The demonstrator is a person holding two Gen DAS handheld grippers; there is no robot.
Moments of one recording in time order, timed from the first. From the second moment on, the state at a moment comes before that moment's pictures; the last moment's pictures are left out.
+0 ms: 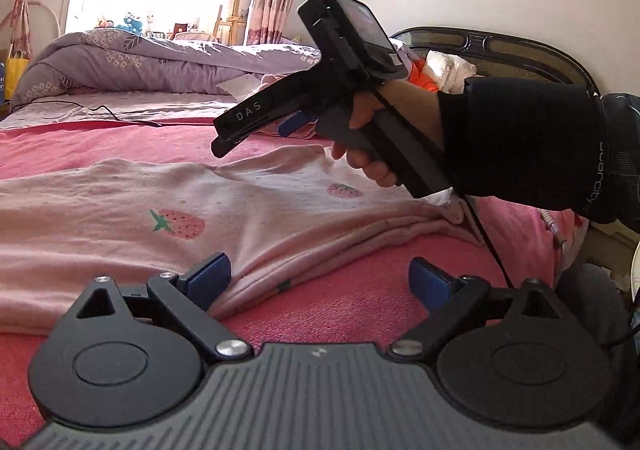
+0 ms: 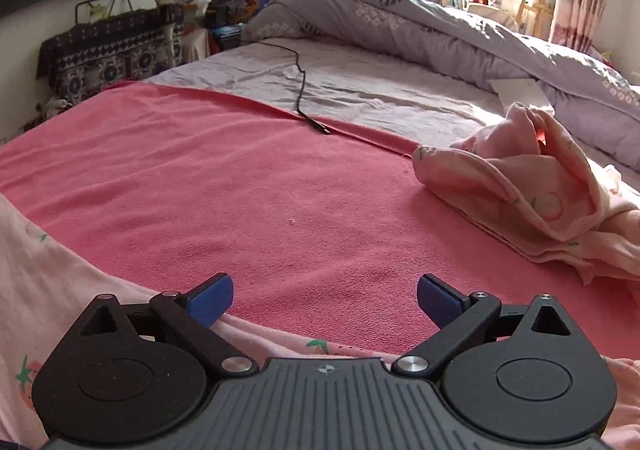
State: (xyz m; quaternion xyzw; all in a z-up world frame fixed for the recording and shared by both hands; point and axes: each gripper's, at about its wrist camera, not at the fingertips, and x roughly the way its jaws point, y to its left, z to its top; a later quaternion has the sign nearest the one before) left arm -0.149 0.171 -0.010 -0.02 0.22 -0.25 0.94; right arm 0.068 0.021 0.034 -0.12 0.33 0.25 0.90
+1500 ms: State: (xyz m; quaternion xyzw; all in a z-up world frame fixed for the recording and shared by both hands) left arm -0.174 0.154 -0.024 -0.01 0.18 -0.28 0.94; right arm 0.065 0.141 0.019 -0.10 0.37 0.32 0.87
